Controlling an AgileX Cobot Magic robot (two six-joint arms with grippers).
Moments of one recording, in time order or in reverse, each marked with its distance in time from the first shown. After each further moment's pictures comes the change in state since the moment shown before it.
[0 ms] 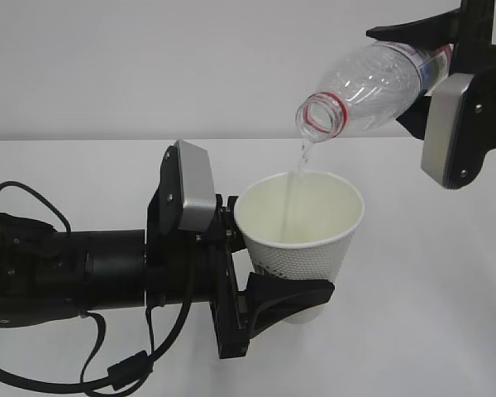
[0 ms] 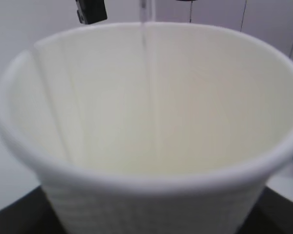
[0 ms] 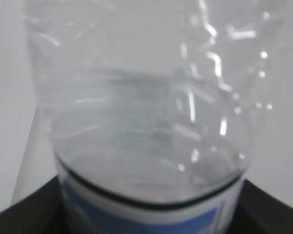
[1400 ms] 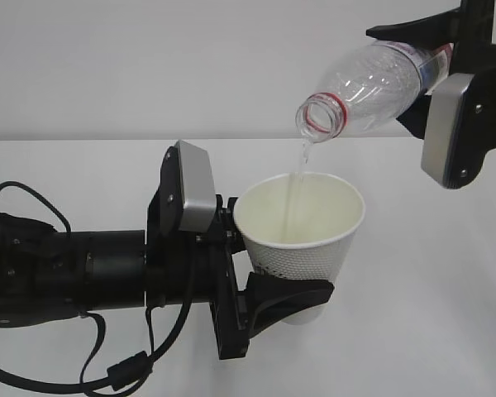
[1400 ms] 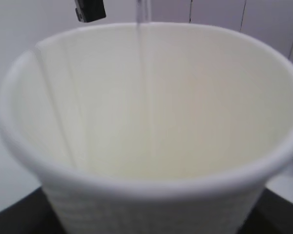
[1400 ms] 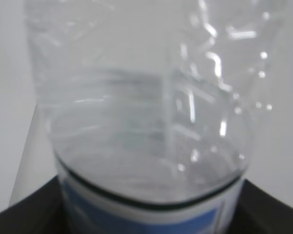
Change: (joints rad) left arm 0.000 0.000 0.000 0.002 0.002 0.000; right arm 0.000 0.000 -0.001 0.000 0.000 -0.005
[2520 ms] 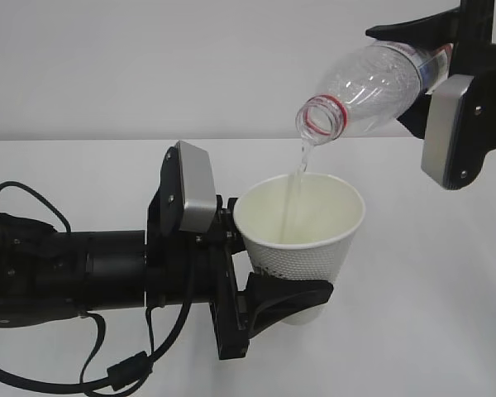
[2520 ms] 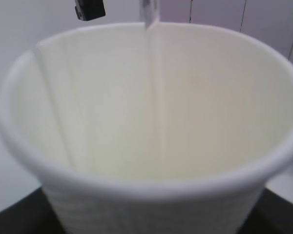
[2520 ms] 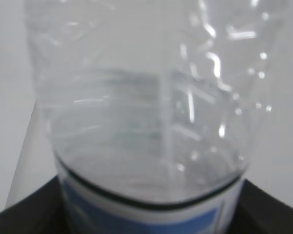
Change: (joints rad) left arm 0.000 0.000 0.000 0.000 0.004 0.000; right arm 0.000 0.000 0.000 0.000 -0.001 -0.016
